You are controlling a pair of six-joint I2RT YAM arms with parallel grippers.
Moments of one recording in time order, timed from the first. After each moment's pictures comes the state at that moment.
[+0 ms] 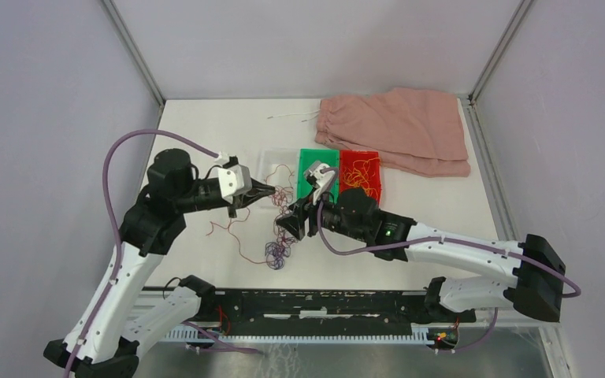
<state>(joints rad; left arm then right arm) -0.44 0.81 1.09 -0.57 0.82 0.52 1.11 1.21 0.85 0.19 0.01 0.37</state>
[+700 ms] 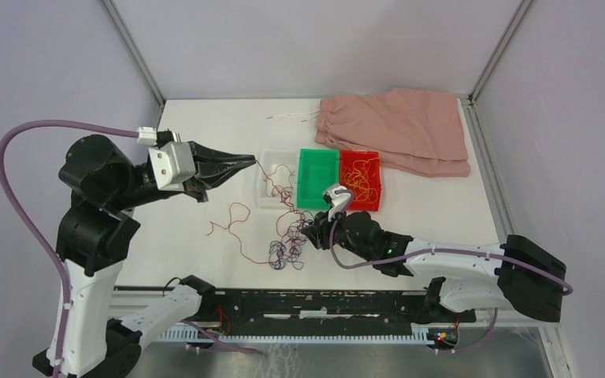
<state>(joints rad) -0.44 0.91 1.63 -0.65 0.84 0.33 1.11 1.24 0.54 0.38 0.22 0.44</state>
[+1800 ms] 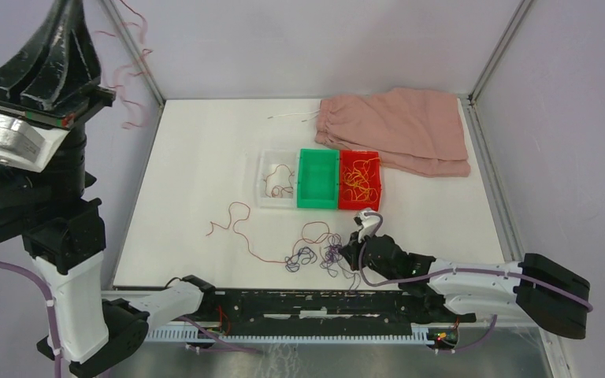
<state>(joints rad) -0.44 1.09 2.05 -0.01 0.17 0.46 1.12 1.04 0.19 0.36 0.30 0.57</state>
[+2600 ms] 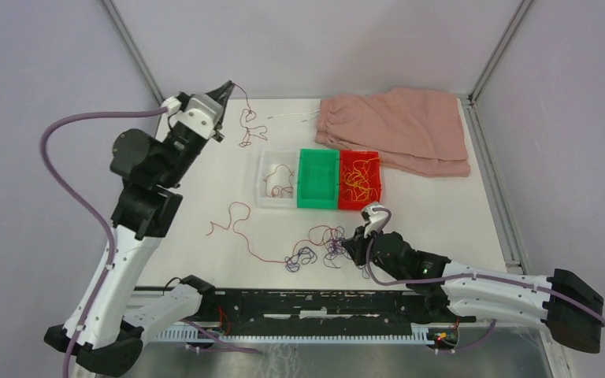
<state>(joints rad) -0.44 0.94 1.38 -0.01 0.17 0.46 1.12 0.84 0.25 0.15 0.35 0.56</state>
